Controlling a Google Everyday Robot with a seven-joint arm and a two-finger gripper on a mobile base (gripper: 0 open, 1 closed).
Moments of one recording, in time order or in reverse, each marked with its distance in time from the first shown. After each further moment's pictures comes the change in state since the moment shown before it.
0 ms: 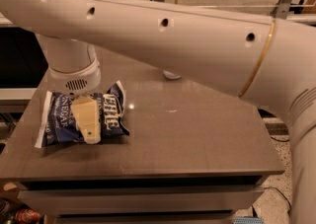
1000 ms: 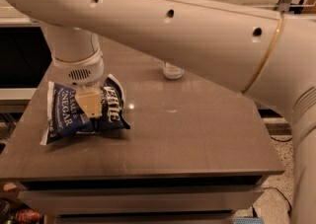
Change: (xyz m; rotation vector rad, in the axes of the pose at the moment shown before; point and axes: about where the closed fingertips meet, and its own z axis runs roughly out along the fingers) arm 0.008 -0.011 -0.015 0.025 -0.005 0.004
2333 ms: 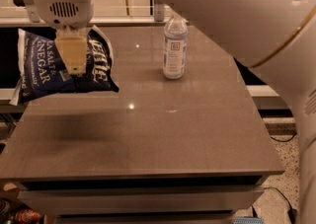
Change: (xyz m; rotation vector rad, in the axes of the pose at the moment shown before) arm -0.007 -0.025 -0.114 0.137 -0.117 -0.005
